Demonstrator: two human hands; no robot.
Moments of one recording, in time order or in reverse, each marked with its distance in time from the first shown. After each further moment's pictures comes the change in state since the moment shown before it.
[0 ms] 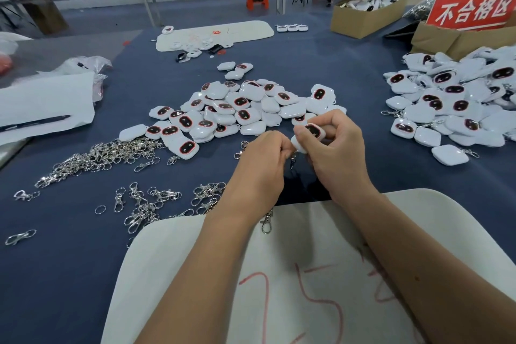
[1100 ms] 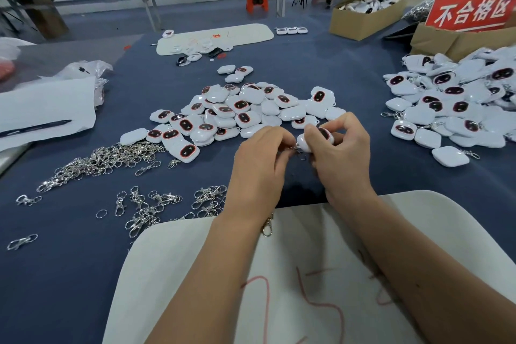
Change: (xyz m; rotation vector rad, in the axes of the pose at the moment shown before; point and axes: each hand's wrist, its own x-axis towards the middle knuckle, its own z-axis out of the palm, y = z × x) left_hand 0.000 0.003 0.003 -0.054 0.226 0.119; right_hand -0.004 -0.004 0.004 0.165 0.135 0.123
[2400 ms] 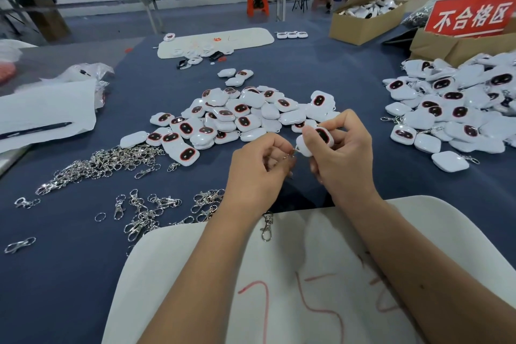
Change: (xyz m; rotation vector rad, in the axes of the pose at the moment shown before) left_hand 0.002 0.003 -0.007 -0.316 -0.122 -0.368; right_hand 0.002 -0.002 -0.008 0.012 -0.116 -0.175
